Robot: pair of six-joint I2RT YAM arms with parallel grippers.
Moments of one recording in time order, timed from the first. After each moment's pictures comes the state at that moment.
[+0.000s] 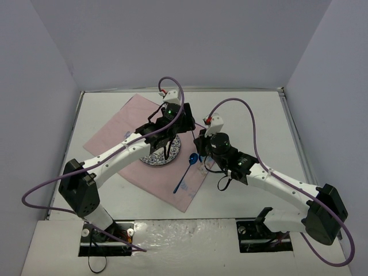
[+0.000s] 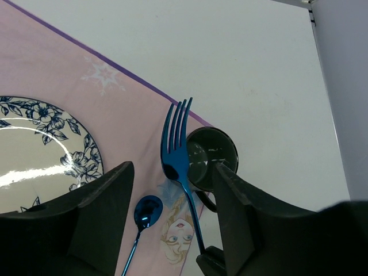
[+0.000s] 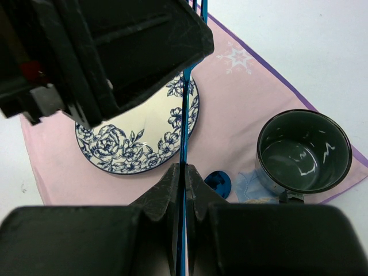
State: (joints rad) left arm -0.78 1.60 1.40 -0.28 -0.33 -0.66; right arm 0.80 1.21 0.78 0.08 0.27 0.35
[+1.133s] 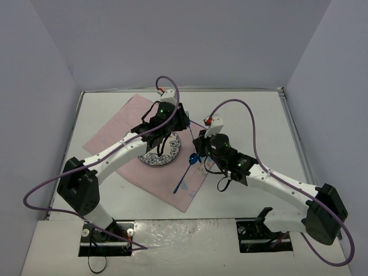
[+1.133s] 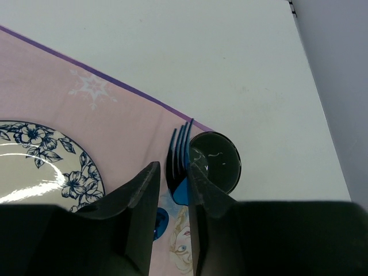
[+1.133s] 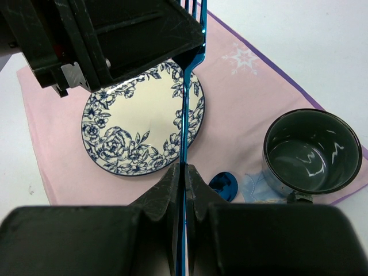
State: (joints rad) left arm -0.69 1.60 1.32 -0.13 -0.16 -0.59; right arm 0.81 1.21 0.76 0.11 0.27 0.37
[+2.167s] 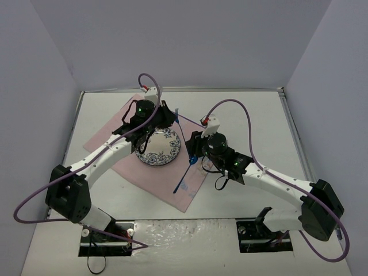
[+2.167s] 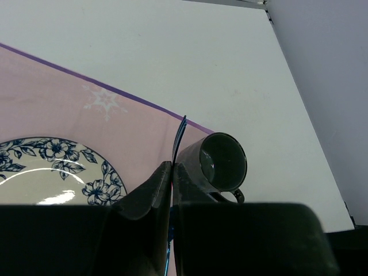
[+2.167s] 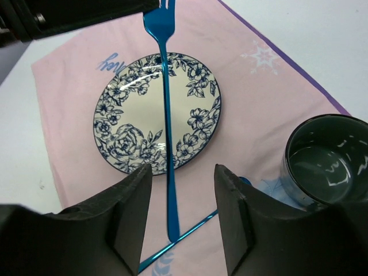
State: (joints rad) left arm -0.54 1.49 1.18 -0.02 0.08 -0.53; right arm 0.81 1.26 0.76 0.17 0.22 0.38
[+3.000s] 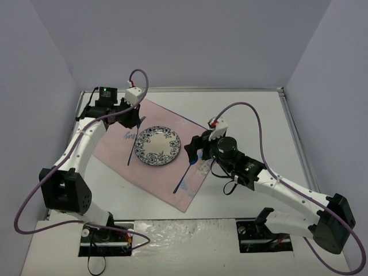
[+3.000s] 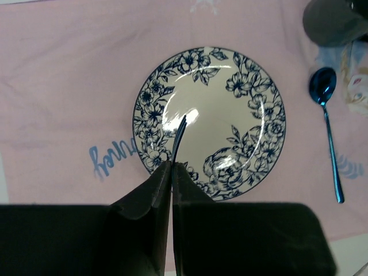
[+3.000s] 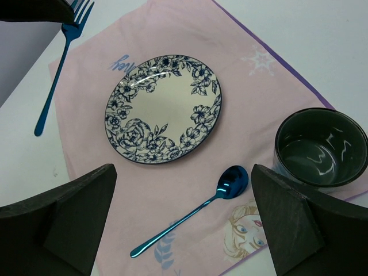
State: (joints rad) left arm -0.14 1.53 1.44 -0.69 0.48 0.36; right arm 0.81 1.10 0.72 0.09 0.19 0.36
